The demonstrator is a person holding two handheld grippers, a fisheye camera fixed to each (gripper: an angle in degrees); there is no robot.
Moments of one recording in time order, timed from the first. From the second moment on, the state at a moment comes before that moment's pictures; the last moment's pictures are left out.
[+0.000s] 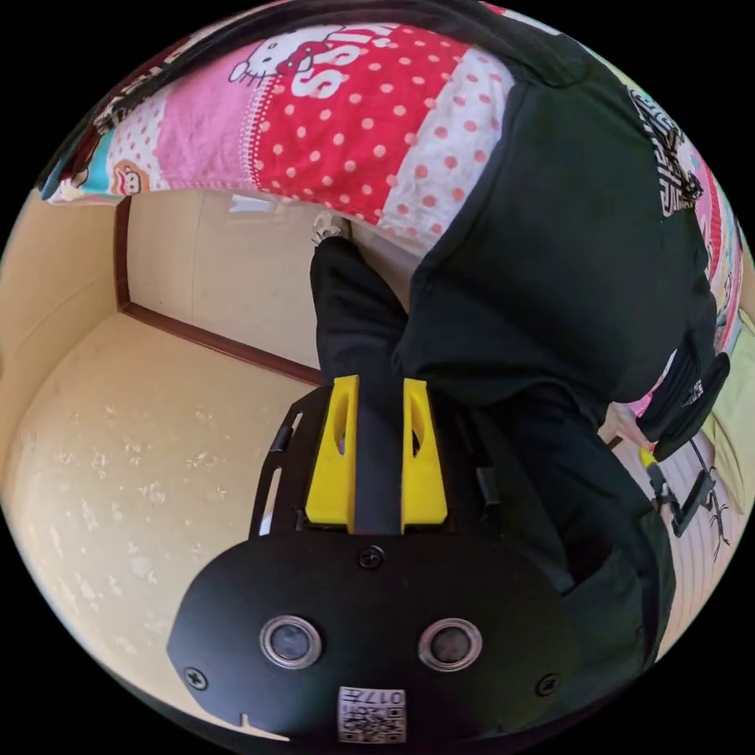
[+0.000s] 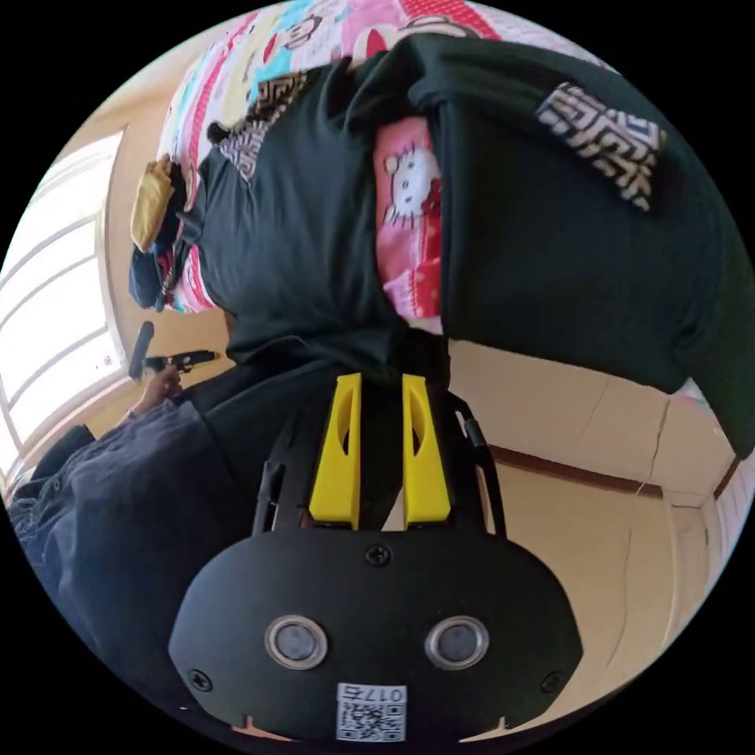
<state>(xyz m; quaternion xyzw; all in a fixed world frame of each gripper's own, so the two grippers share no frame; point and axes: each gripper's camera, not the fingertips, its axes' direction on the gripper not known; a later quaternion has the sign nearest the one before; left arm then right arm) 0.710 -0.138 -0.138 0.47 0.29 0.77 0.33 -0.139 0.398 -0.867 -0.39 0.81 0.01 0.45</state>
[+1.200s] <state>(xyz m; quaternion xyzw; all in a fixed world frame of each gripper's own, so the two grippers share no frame) 0.672 -0.305 -0.171 0.15 0.56 0.75 0.32 -0.276 0.319 -0.856 0.04 0.64 -0.24 0.73</state>
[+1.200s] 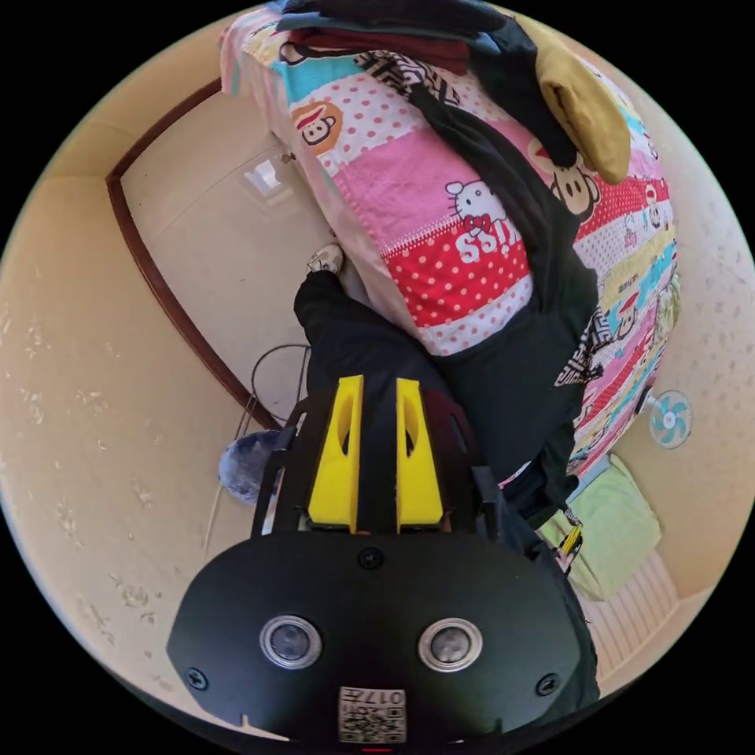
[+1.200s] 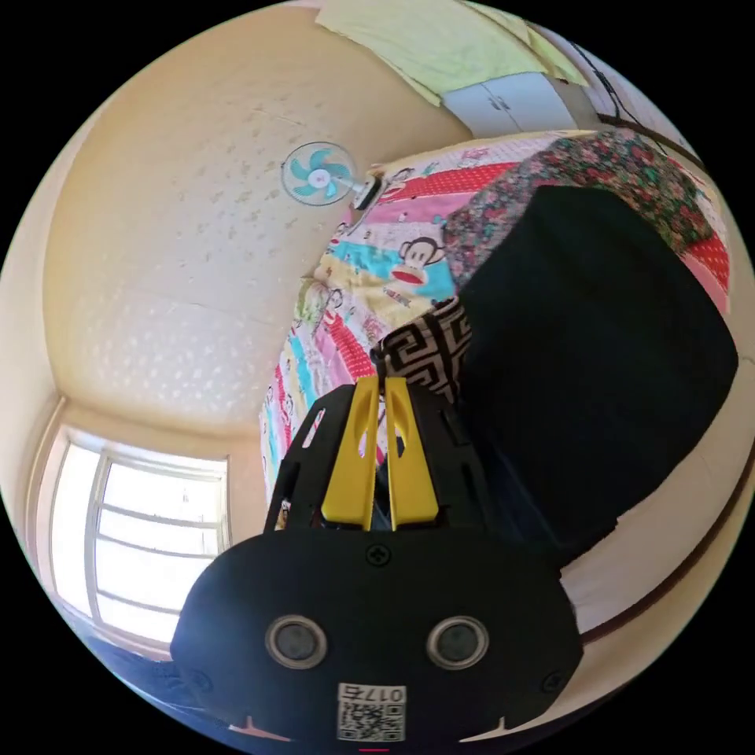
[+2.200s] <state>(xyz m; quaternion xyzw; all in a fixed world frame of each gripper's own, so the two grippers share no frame) 0.681 -0.448 -0.335 -0.10 0.69 0.70 0.15 0.261 0.460 -0.615 -0.51 0.66 -0.05 0.55</state>
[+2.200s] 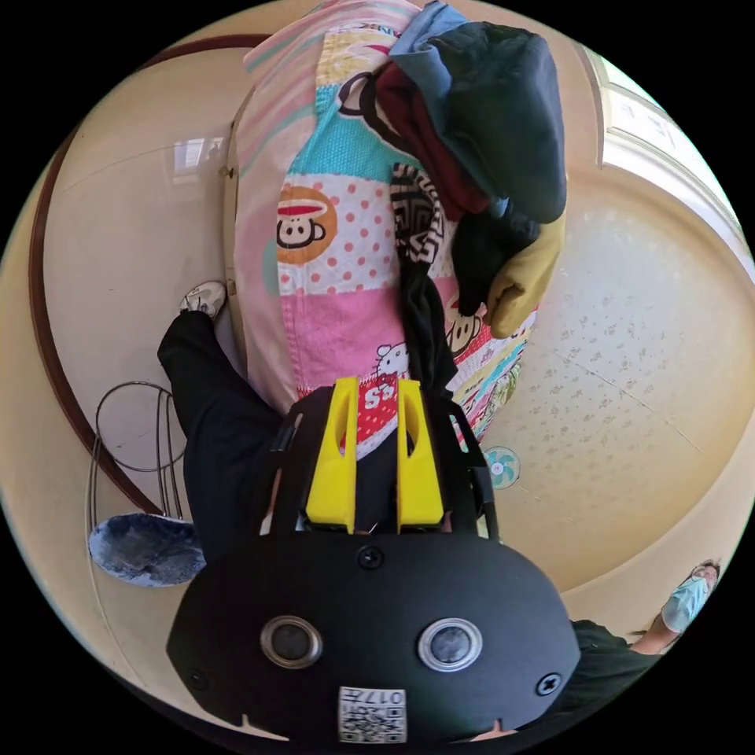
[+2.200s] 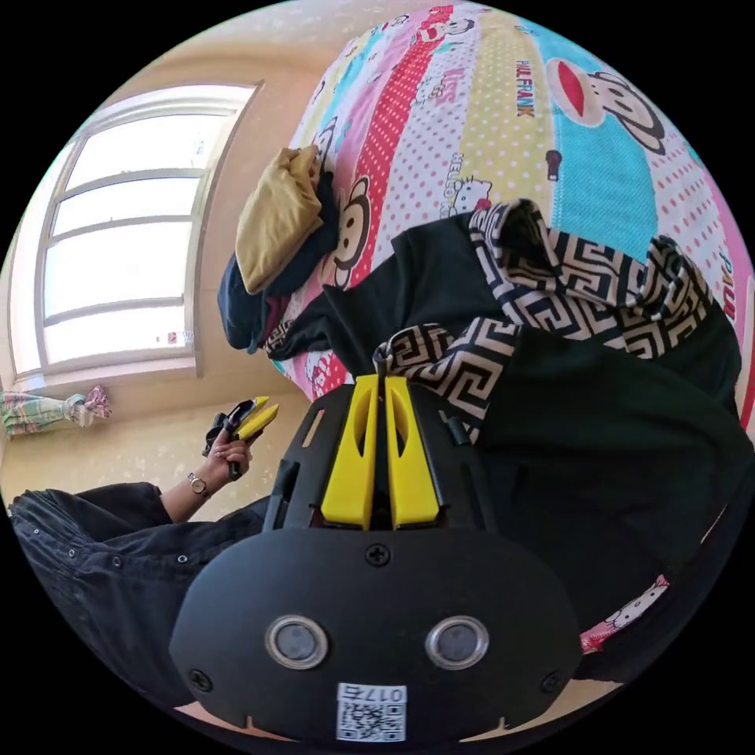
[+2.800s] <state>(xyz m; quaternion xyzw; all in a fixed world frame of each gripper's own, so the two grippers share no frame) 0.659 -0.497 -0.438 -0.07 0.78 0.60 0.16 0.312 0.447 -0.606 -0.59 0.64 0.08 0.49</state>
